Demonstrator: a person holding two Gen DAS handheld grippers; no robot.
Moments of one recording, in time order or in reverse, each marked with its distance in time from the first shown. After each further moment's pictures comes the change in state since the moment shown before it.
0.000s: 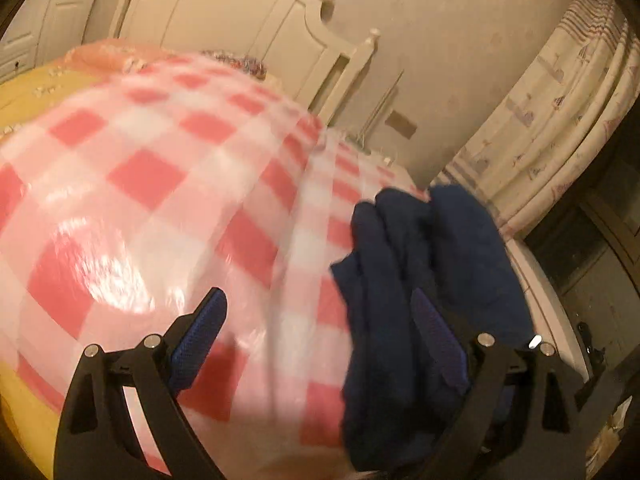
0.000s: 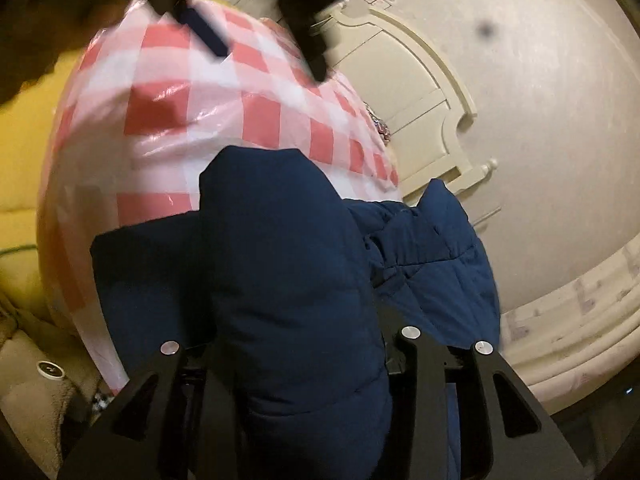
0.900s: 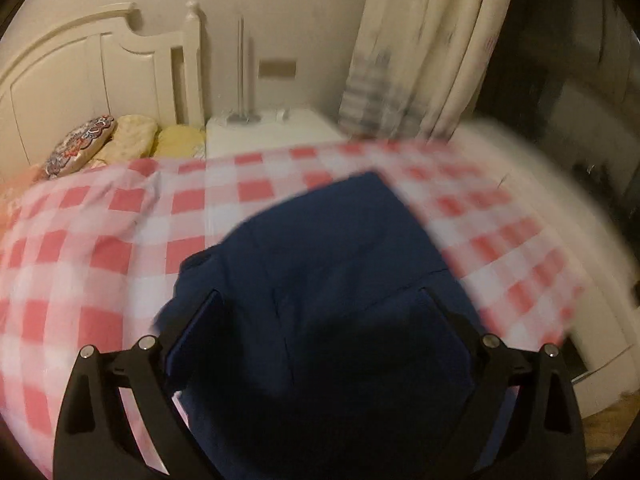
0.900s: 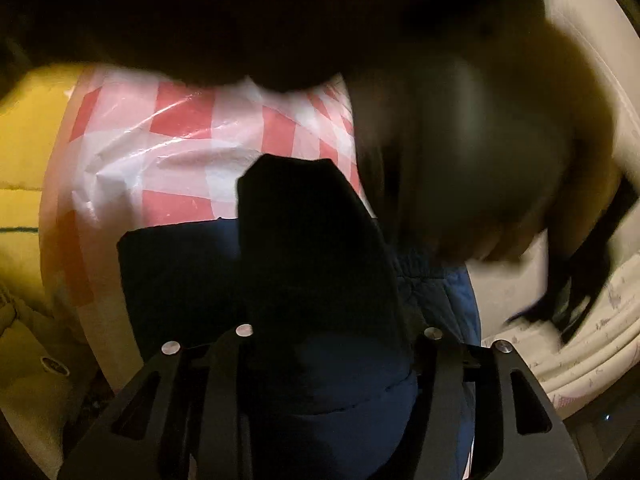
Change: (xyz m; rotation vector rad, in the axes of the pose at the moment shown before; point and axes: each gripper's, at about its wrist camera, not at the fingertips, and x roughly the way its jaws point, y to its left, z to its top) left arm 0.132 -0.241 0.047 0.598 0.210 0.002; right arm -0.019 0.034 -0.001 -0.124 -0.076 -0.080
